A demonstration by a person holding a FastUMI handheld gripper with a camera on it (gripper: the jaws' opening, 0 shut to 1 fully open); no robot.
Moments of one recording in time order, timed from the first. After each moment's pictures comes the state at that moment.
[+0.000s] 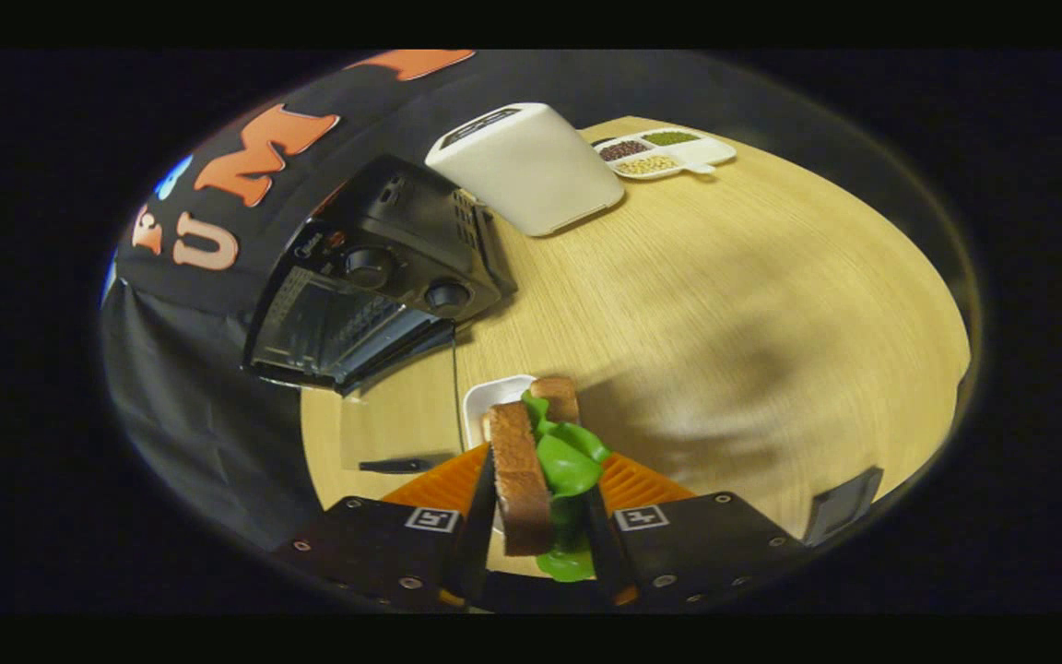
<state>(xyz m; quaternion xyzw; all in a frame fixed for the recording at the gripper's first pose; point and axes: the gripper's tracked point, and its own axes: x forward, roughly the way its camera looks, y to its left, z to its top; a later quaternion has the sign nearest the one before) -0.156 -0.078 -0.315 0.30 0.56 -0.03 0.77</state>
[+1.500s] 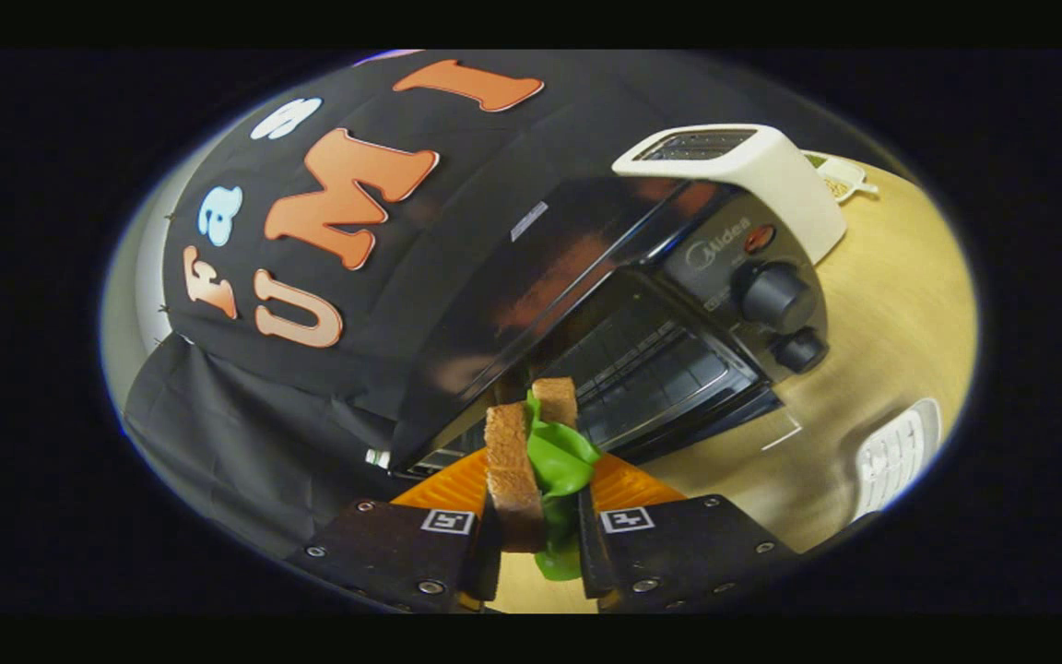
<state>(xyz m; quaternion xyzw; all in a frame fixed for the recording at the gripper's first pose) 0.017 0.107 -0.269 0.42 0.36 0.01 0.83</state>
